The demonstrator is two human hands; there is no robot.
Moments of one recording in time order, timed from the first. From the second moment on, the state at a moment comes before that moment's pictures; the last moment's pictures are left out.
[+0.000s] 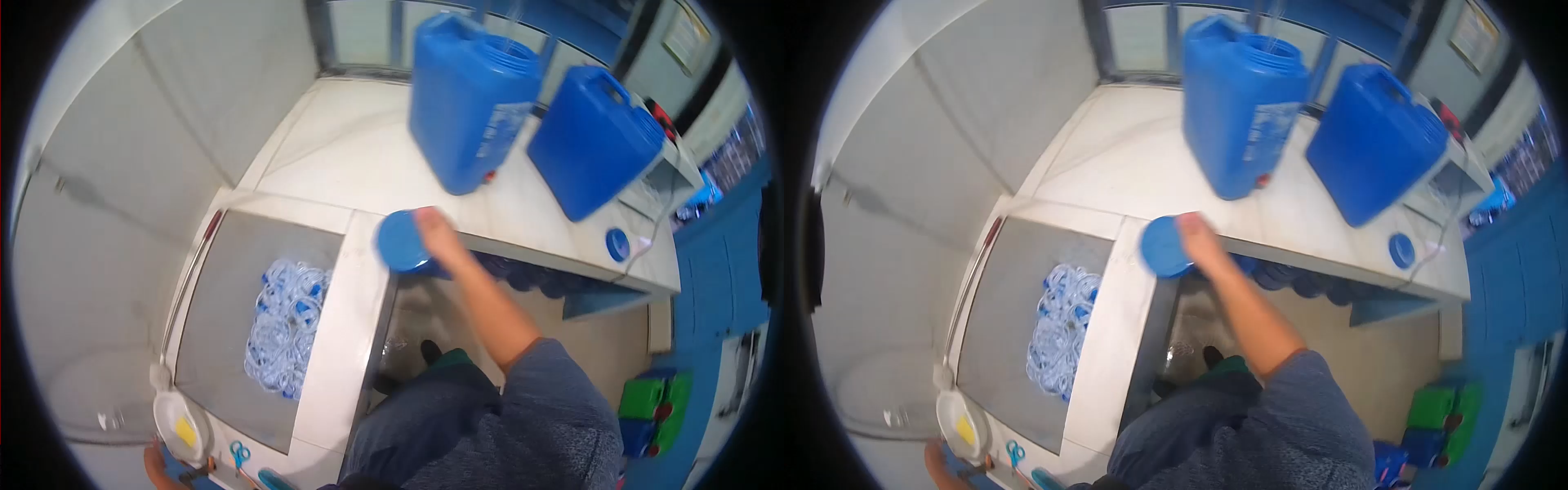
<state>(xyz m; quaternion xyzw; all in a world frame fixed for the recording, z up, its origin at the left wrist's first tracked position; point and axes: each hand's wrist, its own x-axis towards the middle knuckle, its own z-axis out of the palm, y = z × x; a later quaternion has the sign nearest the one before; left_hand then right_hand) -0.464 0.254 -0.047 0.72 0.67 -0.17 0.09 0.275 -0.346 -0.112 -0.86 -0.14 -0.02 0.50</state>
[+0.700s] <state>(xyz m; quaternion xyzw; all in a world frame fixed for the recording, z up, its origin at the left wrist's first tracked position) 0.034 -0.225 -0.069 0.91 0.35 0.04 0.20 0.182 -0.907 -0.265 -0.94 0.04 0.10 0.33</state>
